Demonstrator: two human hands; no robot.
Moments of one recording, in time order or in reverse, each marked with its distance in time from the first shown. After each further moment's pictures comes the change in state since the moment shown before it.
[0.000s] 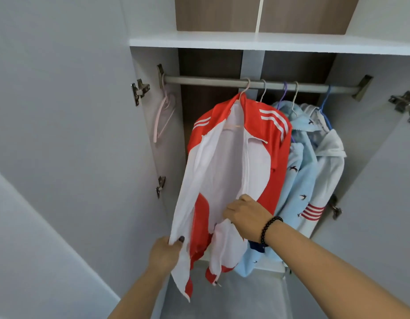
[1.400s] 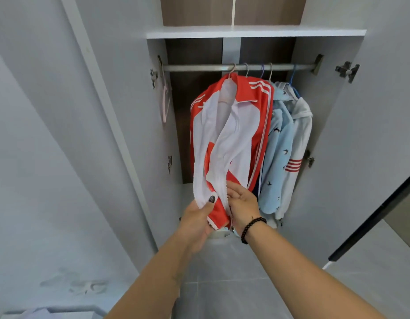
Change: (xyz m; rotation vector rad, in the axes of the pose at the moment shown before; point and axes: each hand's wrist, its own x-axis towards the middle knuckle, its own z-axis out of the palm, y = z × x) left_hand -0.136 -0.031 -0.085 -0.652 -0.556 0.091; right_hand -0.038 -0.248 -0.049 1.912 0.734 1.047
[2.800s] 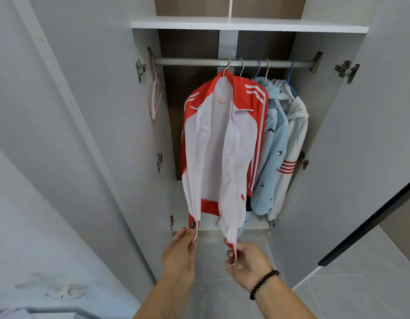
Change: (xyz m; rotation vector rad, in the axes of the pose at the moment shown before) left_hand -0.003 -0.057 0.006 -0.523 0.517 -0.121; right_hand -0.024 0.044 -0.072 0.398 0.144 0.628
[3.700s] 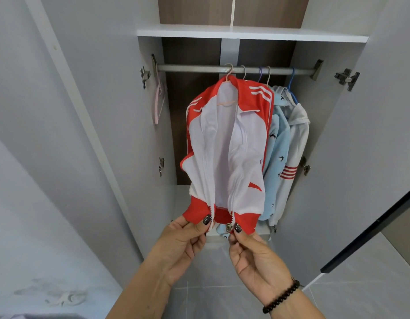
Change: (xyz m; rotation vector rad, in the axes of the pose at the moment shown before) left_hand -0.042 0.064 0.019 0.293 -0.583 -0.073; right_hand -0.072 -0.013 0.030 0.218 -0.345 -0.169
